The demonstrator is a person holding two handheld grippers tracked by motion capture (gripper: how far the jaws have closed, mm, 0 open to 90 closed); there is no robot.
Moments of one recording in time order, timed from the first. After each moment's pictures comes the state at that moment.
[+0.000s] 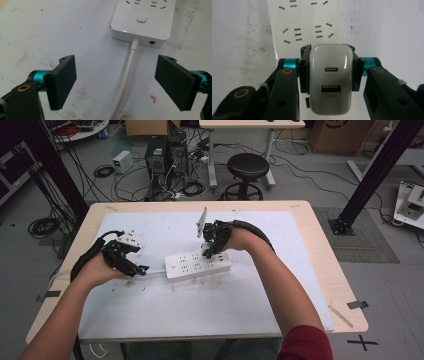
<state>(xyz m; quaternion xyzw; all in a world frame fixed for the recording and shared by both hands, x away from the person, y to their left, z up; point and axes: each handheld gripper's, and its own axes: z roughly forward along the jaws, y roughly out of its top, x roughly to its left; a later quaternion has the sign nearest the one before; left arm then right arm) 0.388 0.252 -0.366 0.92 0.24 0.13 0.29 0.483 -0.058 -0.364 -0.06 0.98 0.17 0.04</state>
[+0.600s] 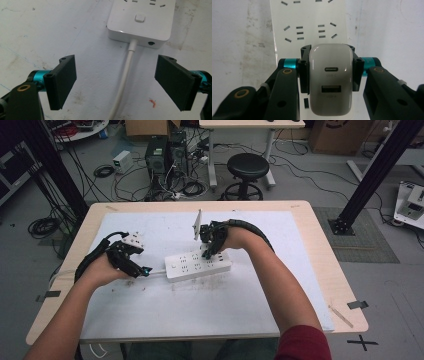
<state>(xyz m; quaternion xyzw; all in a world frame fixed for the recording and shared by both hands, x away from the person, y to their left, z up) 0.390 0.244 -0.372 0.92 0.23 0.12 0.28 0.485 -0.048 -0.365 -0.08 0.99 0.15 0.03</state>
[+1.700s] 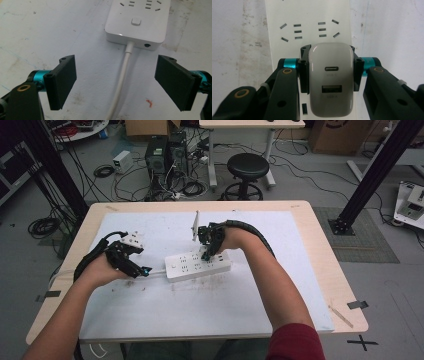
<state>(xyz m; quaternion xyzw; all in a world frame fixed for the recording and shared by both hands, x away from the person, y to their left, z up) 0.387 0.245 -0.368 0.92 0.23 0.13 0.29 0.492 -0.042 -0.377 -0.08 0.99 0.14 0.01</state>
